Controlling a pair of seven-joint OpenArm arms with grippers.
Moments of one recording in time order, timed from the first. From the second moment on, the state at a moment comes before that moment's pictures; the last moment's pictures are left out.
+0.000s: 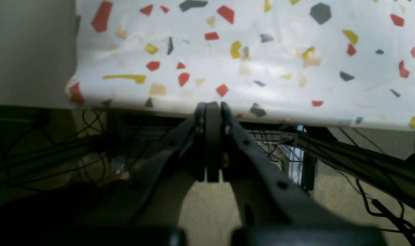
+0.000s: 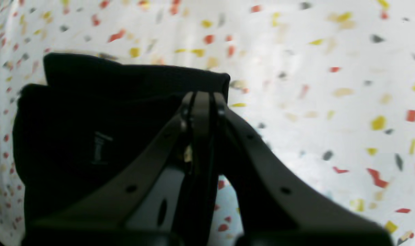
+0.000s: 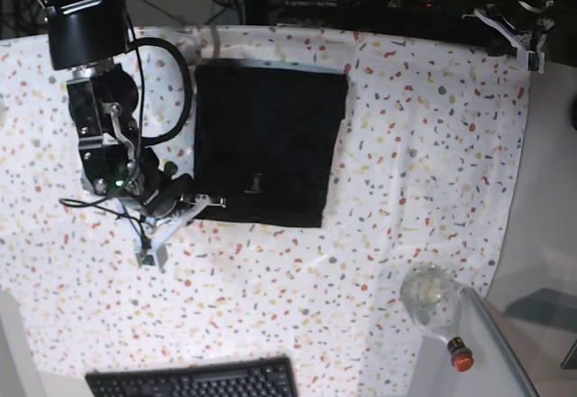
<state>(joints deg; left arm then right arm) 30.3 -10.1 -43.0 81.5 -4.2 -39.7 21.3 7.4 5.2 -9.2 76.9 20.9 -3.0 -46.0</state>
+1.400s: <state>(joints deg) 25.9 -4.9 -31.1 82.5 -4.1 -39.2 21.3 23.2 -4.7 -34.9 55.5 20.7 -3.2 -42.5</state>
